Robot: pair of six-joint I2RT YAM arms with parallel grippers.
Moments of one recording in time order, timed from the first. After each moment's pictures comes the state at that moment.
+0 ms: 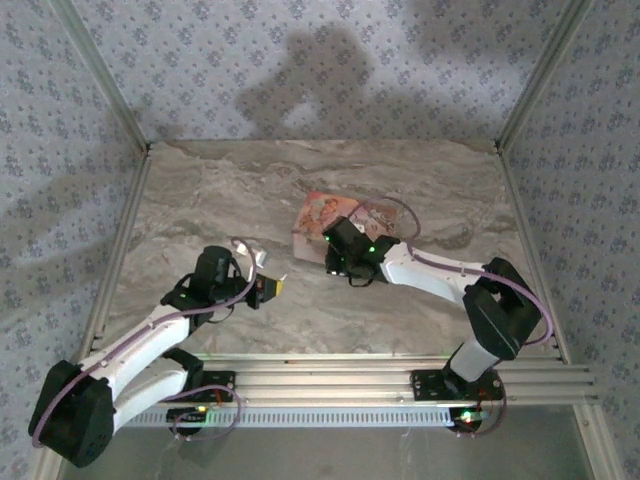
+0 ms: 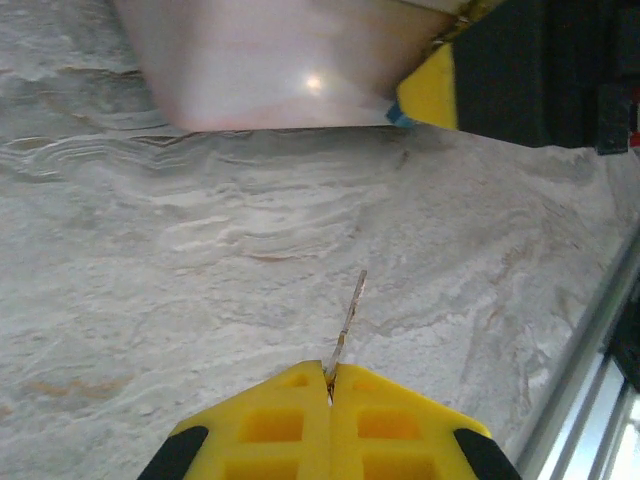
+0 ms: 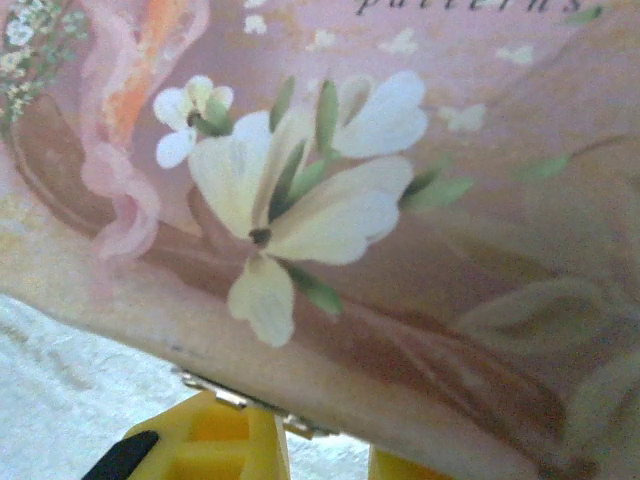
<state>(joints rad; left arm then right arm) -0.50 0.94 0.40 -0.11 0.52 -0.29 0.82 1.59 1.05 -0.45 0.10 0.87</state>
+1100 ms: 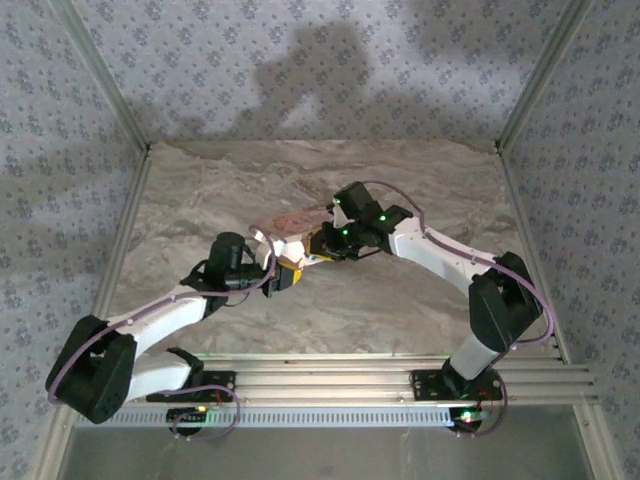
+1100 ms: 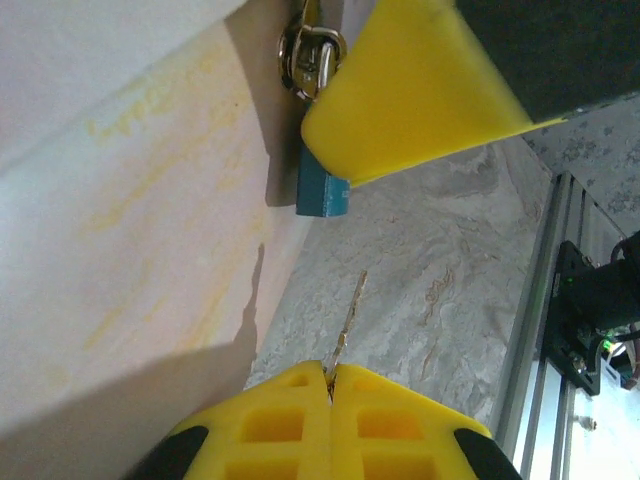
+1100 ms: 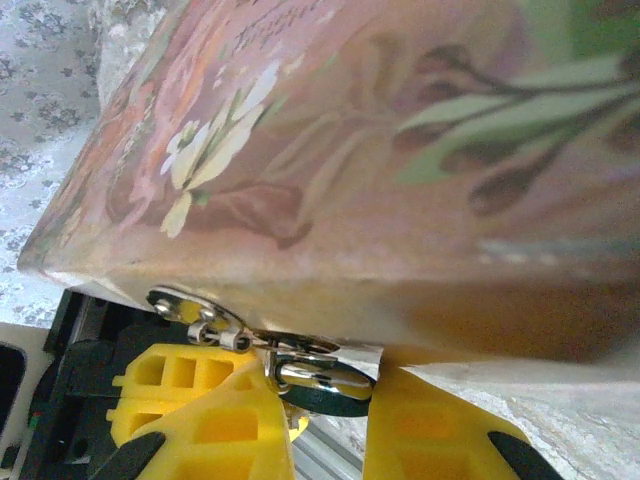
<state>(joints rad) -0.52 1.19 0.47 0.17 0.66 -0.27 0.68 1.62 1.24 -0.53 -0.49 0.81</state>
